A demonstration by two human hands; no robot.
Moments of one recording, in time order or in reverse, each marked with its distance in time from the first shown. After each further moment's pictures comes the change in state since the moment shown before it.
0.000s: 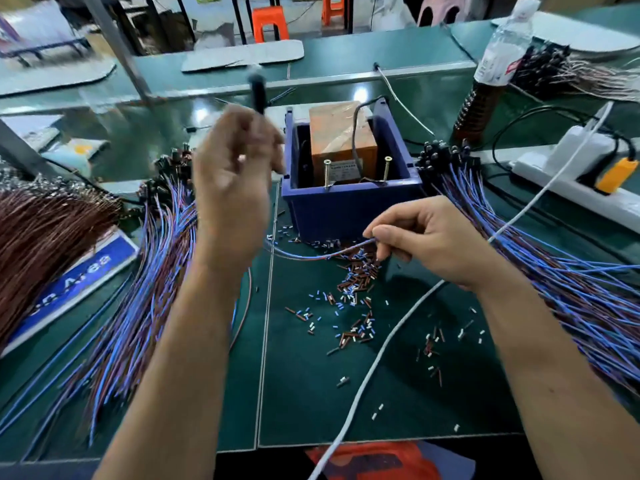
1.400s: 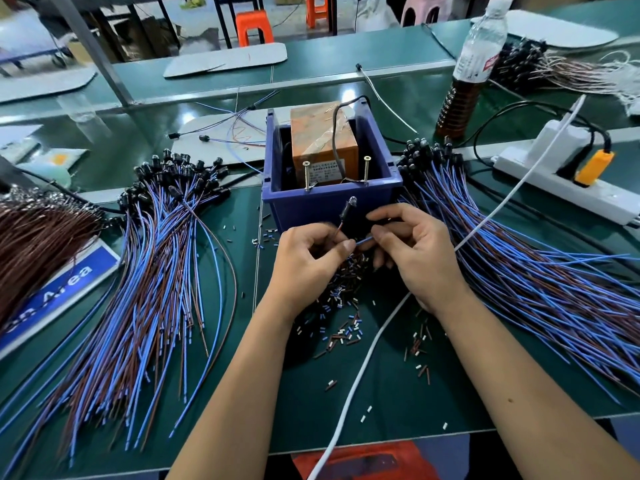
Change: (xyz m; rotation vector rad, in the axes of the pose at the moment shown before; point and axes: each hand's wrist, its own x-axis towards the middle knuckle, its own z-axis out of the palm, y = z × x) left_hand -0.071 -0.059 0.066 -0.098 -0.400 -0.285; right_hand -0.010 0.044 0.029 0.229 0.395 -0.042
